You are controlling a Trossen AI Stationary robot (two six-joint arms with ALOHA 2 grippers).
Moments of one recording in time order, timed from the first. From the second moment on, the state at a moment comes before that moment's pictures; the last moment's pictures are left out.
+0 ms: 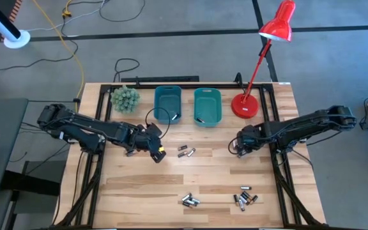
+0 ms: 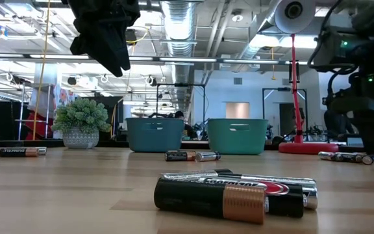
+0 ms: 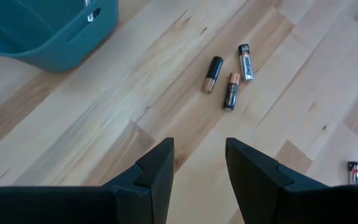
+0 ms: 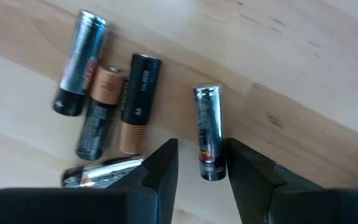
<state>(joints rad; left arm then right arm) -0.21 1.40 1.12 -0.79 -0.36 -0.87 0.03 1.11 0.44 -0.81 0.04 1.17</state>
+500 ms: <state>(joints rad) -0.21 1.40 1.12 -0.73 -0.36 -0.83 0.03 1.12 0.40 -0.79 0.06 1.14</state>
